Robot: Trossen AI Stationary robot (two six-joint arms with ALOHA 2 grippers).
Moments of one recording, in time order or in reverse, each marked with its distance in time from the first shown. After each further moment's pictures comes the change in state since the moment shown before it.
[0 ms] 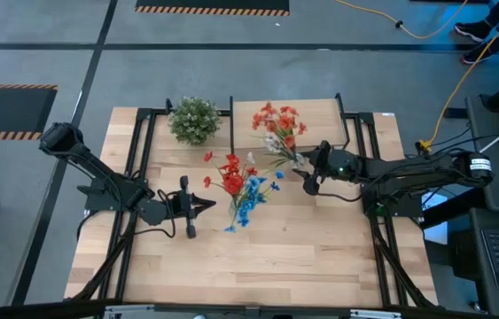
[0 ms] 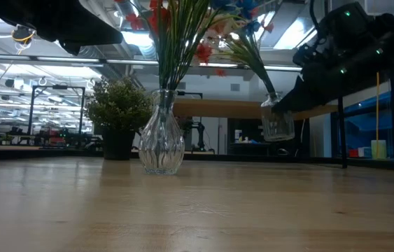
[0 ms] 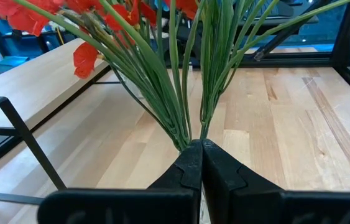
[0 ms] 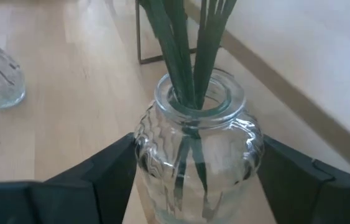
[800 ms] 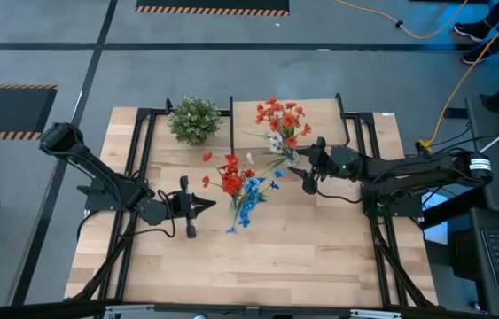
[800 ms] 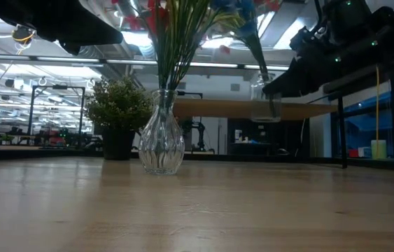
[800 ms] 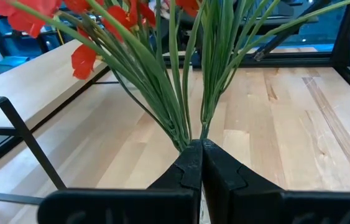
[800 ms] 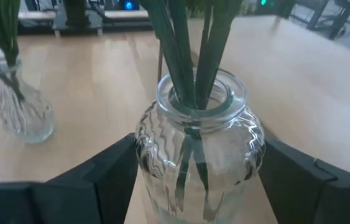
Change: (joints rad) left arm 0.000 0.000 0.000 0.000 0.000 0.000; right arm 0.000 0.007 0.025 0.129 -0.068 -0.067
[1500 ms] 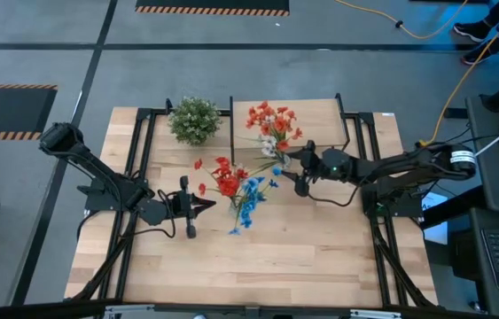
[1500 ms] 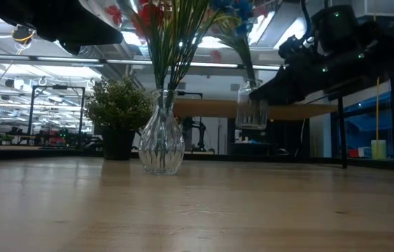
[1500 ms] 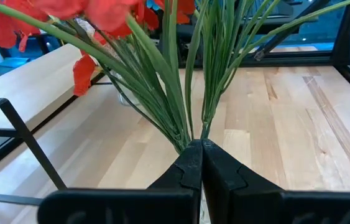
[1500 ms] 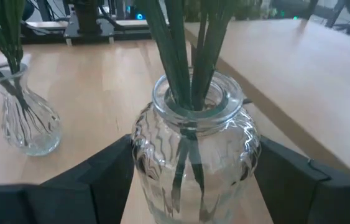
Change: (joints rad) left arm 0.000 0.000 0.000 0.000 0.000 0.008; right arm 0.000 0.220 0.000 0.258 -0.057 0.010
